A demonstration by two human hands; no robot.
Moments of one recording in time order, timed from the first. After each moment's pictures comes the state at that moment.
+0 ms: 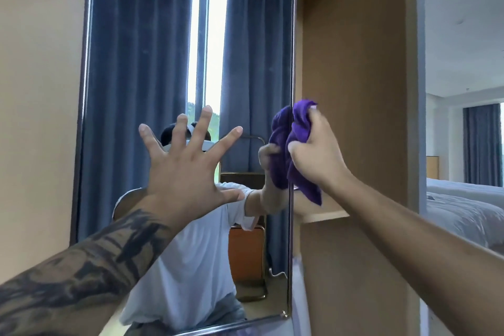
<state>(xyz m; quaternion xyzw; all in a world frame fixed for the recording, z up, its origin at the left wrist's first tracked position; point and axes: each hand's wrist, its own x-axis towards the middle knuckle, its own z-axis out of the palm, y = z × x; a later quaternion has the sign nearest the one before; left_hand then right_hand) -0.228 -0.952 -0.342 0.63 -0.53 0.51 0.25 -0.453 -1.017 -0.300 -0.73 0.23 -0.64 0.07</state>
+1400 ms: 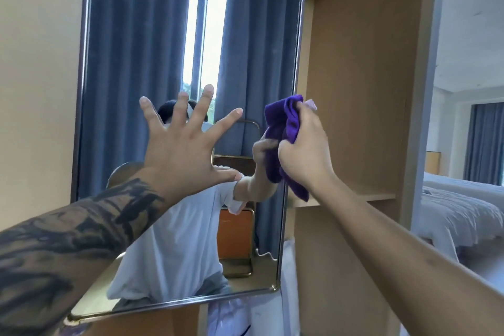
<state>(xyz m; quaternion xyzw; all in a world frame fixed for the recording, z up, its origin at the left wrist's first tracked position) -0.226 -0.953 -0.340 0.60 -0.52 0.55 0.23 -0.441 -1.016 -0.323 -0.72 0.28 -0.63 0.02</state>
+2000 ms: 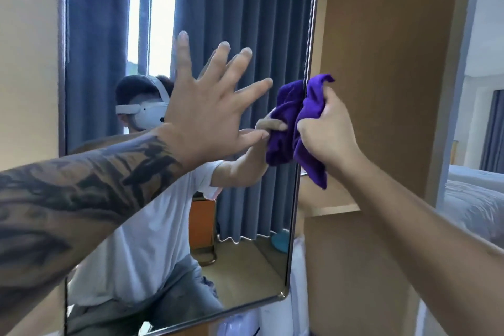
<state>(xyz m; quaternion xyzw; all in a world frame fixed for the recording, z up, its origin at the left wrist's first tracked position) -0.242 -0.956 -0.262 0.53 -0.55 0.62 0.18 -0.440 -1.029 -0.273 -0.71 0.31 -0.62 0.15</state>
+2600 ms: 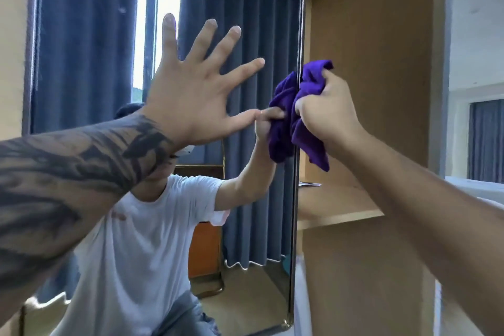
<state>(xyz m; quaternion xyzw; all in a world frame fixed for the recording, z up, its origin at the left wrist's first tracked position) -0.228 -0.983 -0.241 0.51 -0.52 0.66 0.20 -0.441 -1.047 -0.251 -0.69 0.26 -0.66 0.13</state>
